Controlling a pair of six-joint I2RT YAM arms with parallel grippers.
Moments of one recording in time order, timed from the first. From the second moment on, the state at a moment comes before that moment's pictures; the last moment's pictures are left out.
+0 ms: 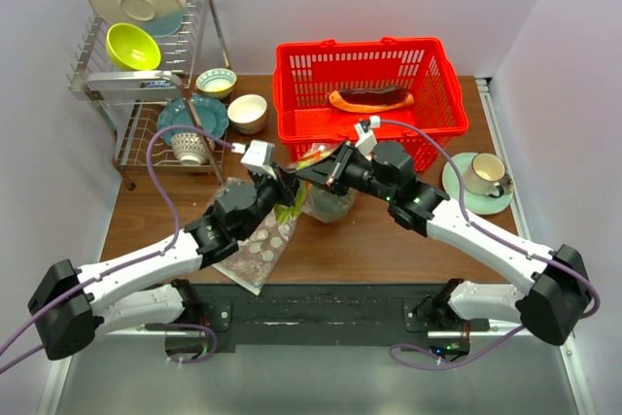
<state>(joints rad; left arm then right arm) -0.91 1.03 0.61 0.35 -0.38 -0.46 0.78 1.20 0.89 0.12 -0.22 1.26</state>
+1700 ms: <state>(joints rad) -0.85 1.09 1.18 -0.44 -0.07 -0.29 0.77 1.14 0.93 -0.18 0.01 1.12</state>
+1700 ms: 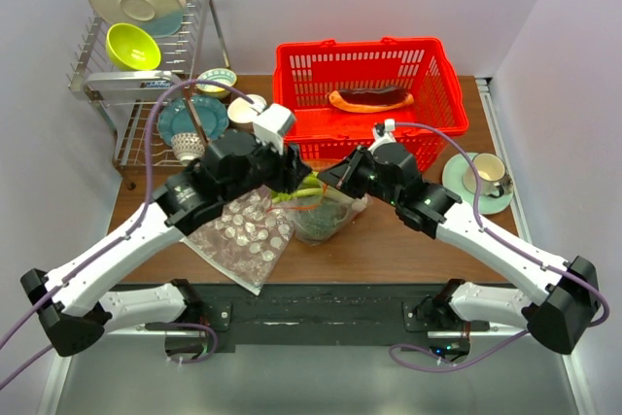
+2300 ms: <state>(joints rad) -0.66 1.30 1.27 -0.66 -0.07 -0.22 0.77 1.14 0.93 -0.17 0.01 1.06</state>
